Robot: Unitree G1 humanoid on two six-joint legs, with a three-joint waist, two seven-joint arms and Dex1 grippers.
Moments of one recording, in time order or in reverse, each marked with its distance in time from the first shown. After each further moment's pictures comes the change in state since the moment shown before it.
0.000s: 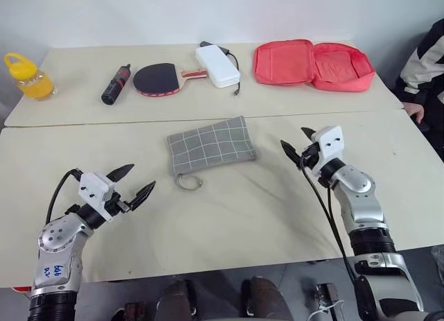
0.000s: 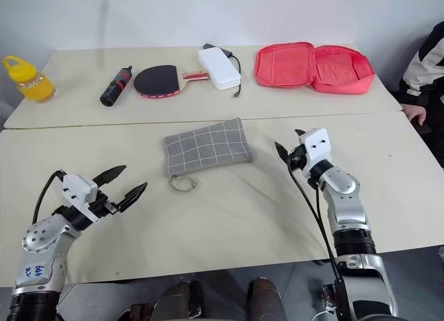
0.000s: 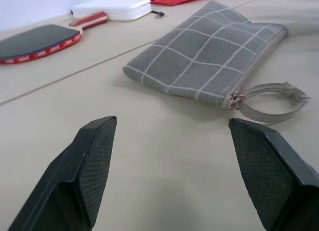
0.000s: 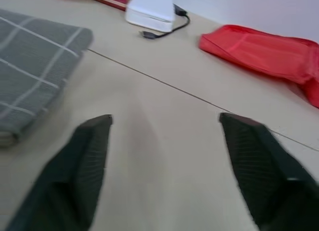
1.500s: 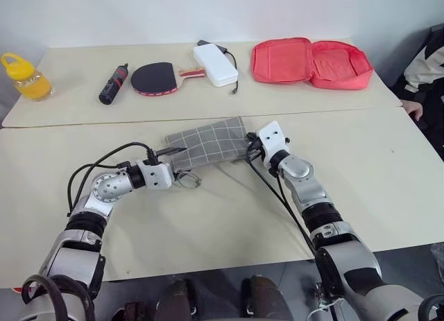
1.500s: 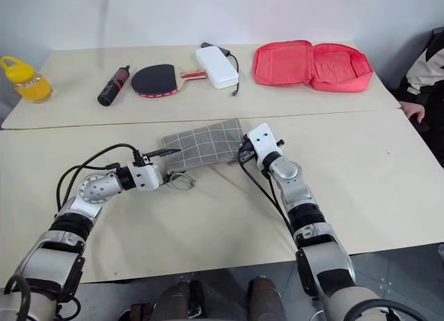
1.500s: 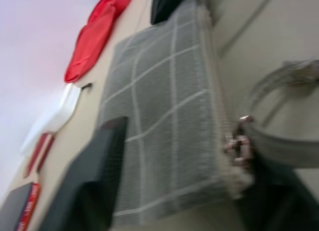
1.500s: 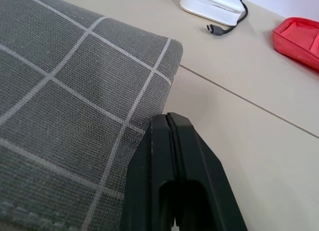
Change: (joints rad) left arm -0.652 0.064 -0.426 0.893 0.529 -0.890 0.138; right arm -0.260 0.196 0.155 0.355 -0.208 -0.051 -0.185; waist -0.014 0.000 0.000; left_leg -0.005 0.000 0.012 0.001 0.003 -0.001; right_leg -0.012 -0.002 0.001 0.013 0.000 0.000
